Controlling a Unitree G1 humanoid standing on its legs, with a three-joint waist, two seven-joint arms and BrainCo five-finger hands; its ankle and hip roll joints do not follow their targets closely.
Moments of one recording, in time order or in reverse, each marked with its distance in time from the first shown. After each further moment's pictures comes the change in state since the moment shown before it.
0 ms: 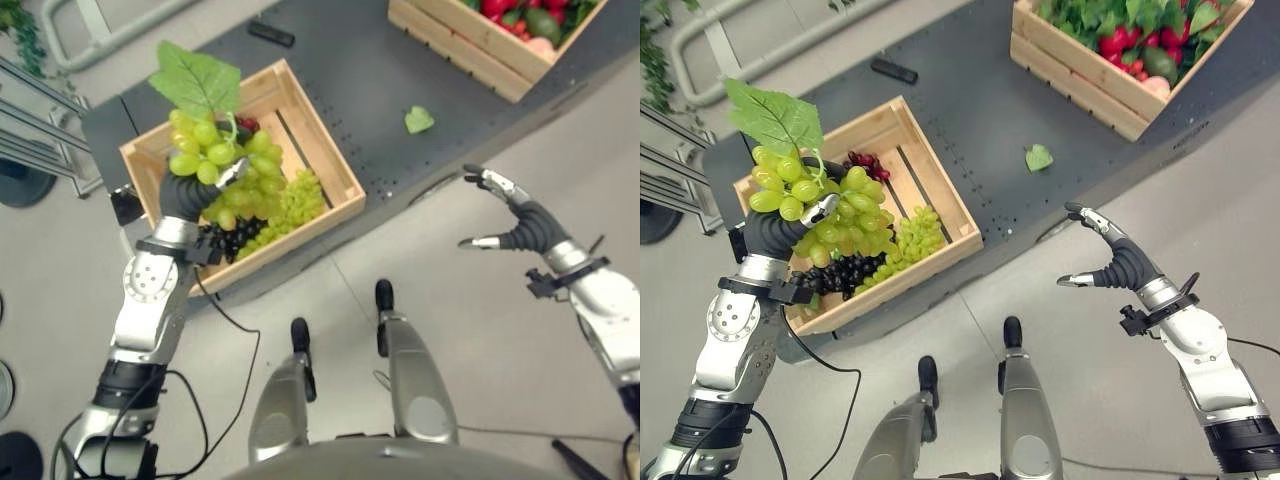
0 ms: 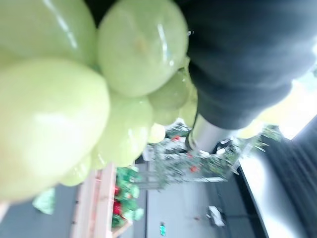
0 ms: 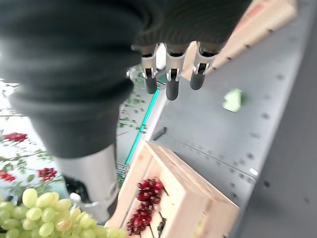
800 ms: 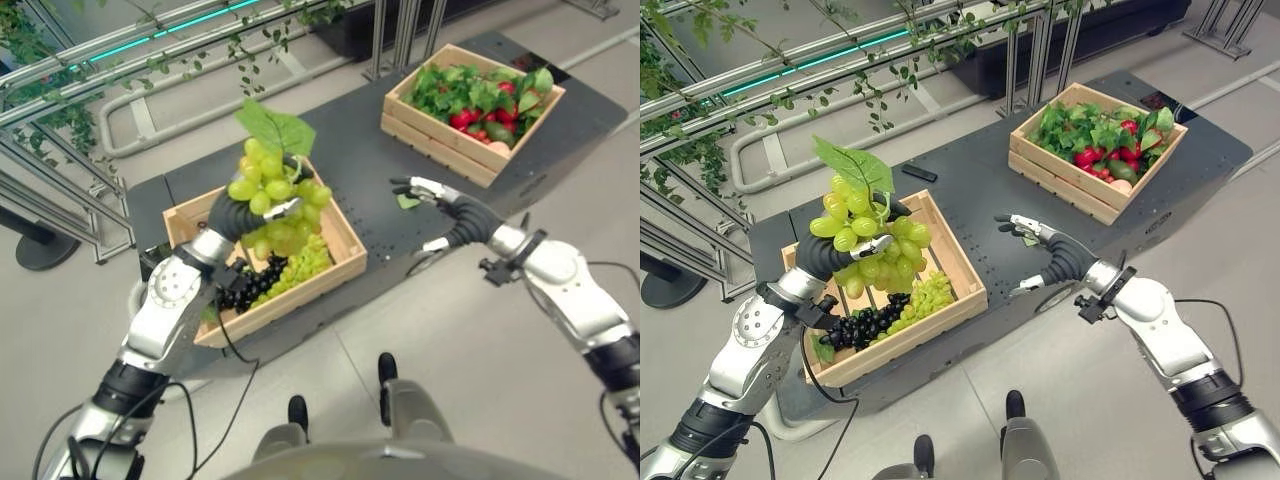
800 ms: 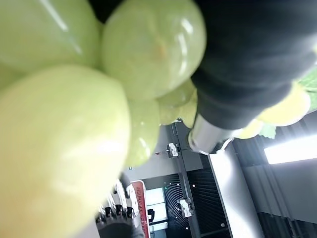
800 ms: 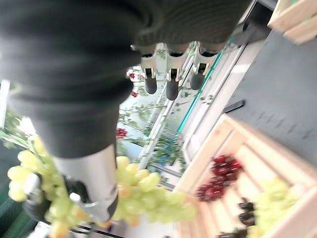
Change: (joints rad) left arm -0.014 0.088 -0.191 -0.031 -0.079 0.039 -0.121; right arm -0.232 0.051 0.315 0.013 0.257 0.102 0.172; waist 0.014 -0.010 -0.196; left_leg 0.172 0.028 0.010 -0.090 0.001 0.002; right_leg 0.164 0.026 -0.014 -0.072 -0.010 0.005
